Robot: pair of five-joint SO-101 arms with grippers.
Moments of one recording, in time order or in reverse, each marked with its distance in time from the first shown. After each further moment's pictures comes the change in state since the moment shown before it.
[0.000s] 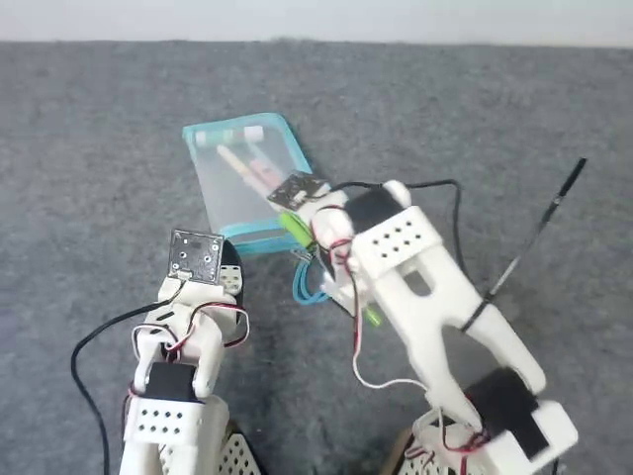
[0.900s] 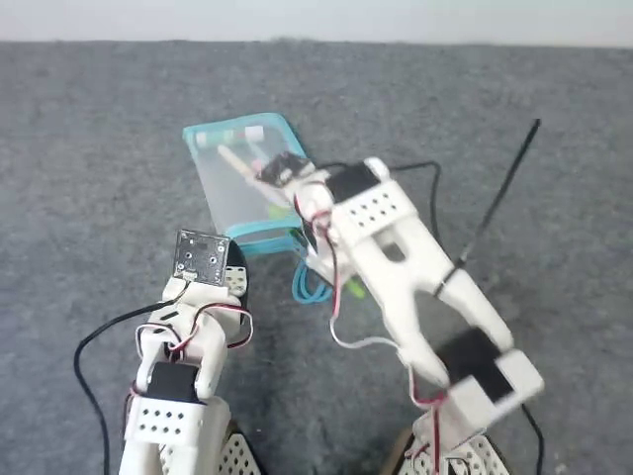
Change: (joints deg) left arm 1.8 0.0 0.0 0.0 0.0; right arm -0.1 17.9 -17.5 -3.0 -1.1
